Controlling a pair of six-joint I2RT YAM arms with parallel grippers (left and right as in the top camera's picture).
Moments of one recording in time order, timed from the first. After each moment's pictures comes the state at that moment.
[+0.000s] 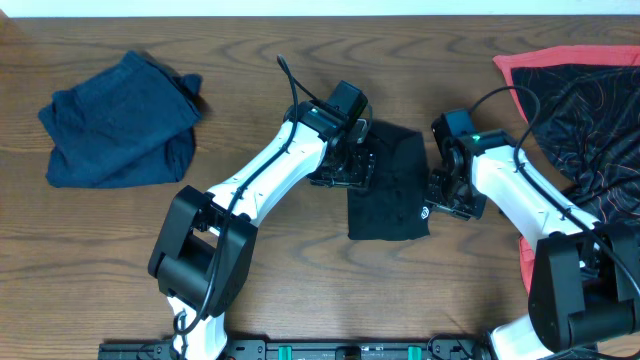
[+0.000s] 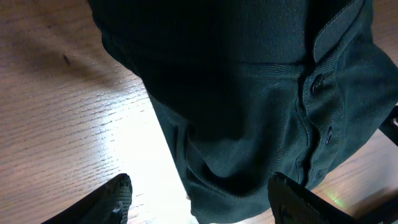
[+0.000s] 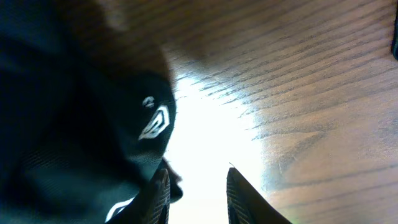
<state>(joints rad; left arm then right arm) -0.58 1.96 1.50 -0.92 0.31 -0.38 0.24 1.71 1.07 -0.96 0.03 0.63</state>
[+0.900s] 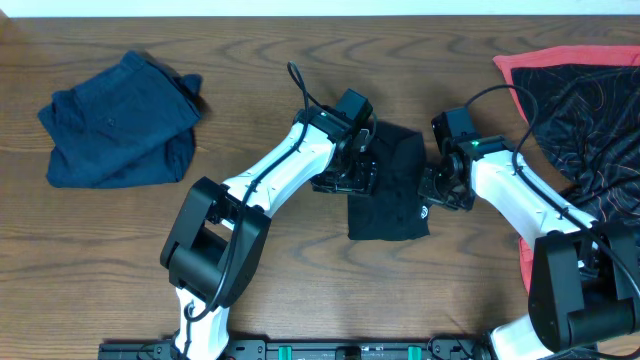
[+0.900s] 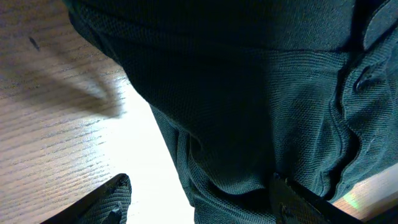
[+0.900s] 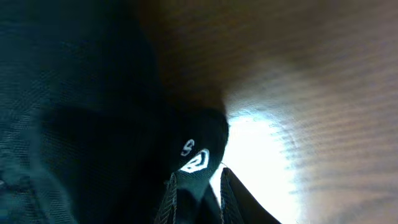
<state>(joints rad) -0.60 2.02 1.50 -0.93 0.31 -0.38 0.24 1.71 1.04 -0.77 -0.07 0.57</state>
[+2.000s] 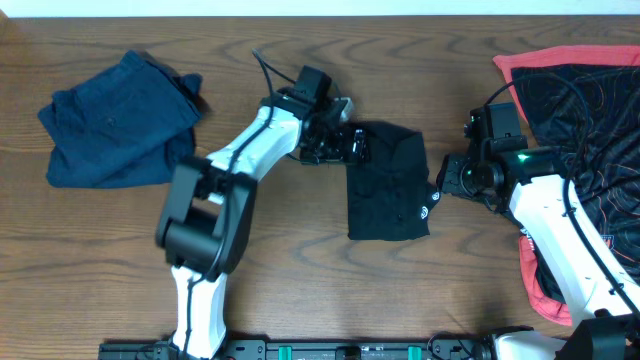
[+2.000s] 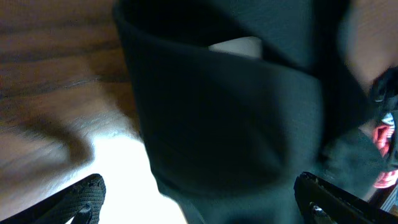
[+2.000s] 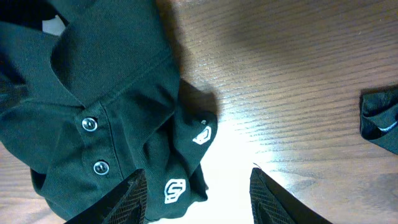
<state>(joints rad) -0.42 2.14 1.50 -0.65 0.57 -0.25 0.16 1.45 1.04 -0.84 -0.07 0.42</state>
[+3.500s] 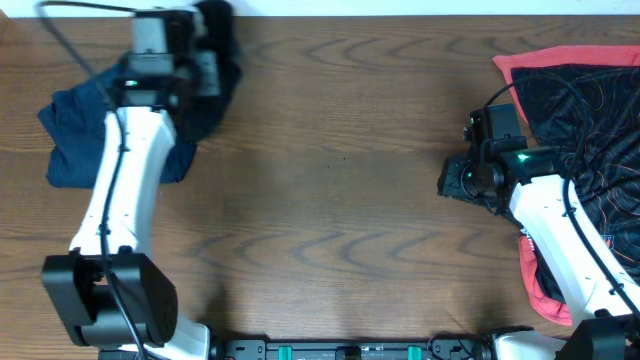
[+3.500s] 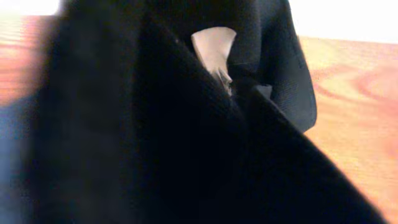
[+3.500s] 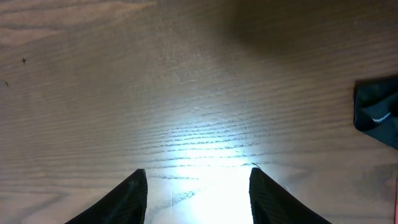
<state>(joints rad) 0.04 1.70 1.52 -0.58 0.00 -0.06 0.16 1.45 1.04 -0.87 -0.07 0.42</state>
